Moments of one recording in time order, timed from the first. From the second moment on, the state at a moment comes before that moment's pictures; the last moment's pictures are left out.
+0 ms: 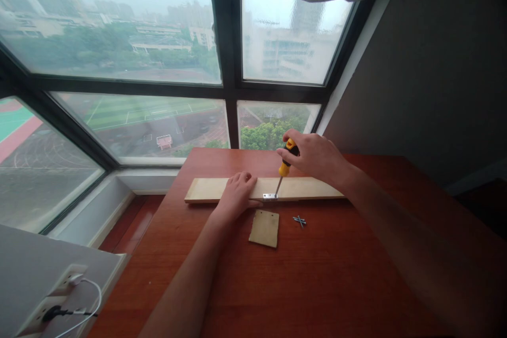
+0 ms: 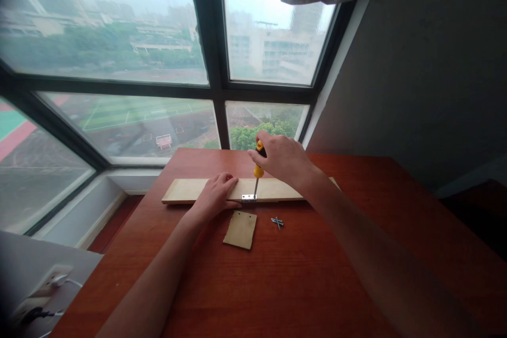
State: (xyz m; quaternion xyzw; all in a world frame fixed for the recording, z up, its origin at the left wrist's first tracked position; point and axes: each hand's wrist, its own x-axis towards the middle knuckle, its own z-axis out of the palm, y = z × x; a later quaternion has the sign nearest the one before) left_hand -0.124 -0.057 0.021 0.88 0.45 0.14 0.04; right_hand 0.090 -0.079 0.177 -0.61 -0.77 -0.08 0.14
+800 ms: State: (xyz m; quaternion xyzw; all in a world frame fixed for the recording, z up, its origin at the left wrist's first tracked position) left_hand -0.124 -0.053 0.018 0.87 0.46 0.15 0.05; right_hand 0.093 -0.079 0.177 -0.58 -0.80 -0.02 0.17
